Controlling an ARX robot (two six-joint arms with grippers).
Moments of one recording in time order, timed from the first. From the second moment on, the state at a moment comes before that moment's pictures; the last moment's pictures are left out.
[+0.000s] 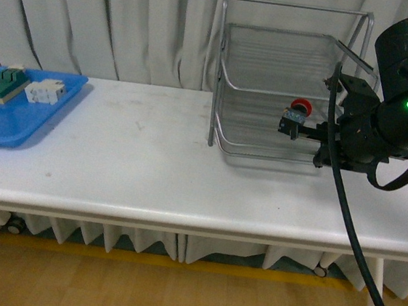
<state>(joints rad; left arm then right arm) 0.00 0.01 0.01 0.00 0.00 -0.01 0.13 2.20 1.48 -0.13 -0.11 0.13</state>
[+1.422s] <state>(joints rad) 0.00 0.01 0.01 0.00 0.00 -0.01 0.01 1.40 0.73 0.25 -0.41 0.25</state>
